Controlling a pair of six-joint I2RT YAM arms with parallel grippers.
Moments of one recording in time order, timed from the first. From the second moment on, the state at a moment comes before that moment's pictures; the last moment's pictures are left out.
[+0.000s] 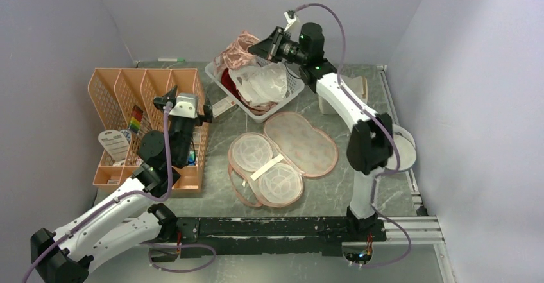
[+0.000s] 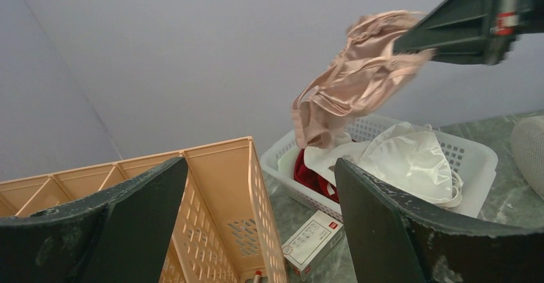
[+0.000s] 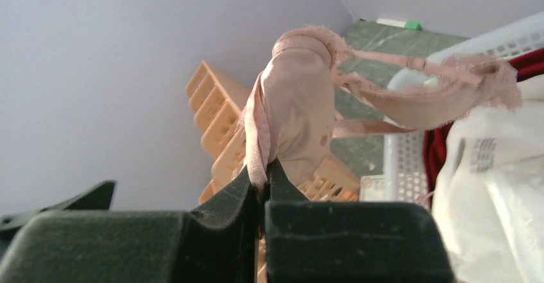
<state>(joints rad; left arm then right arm) -0.72 0.78 0.63 0.51 -0.57 0.37 0.42 1.89 1.71 0.16 -0.62 0.79</state>
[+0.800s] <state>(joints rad) -0.72 0.80 0.63 0.51 -0.58 0.37 0.28 2.21 1.72 -0.19 -0.55 0.47</state>
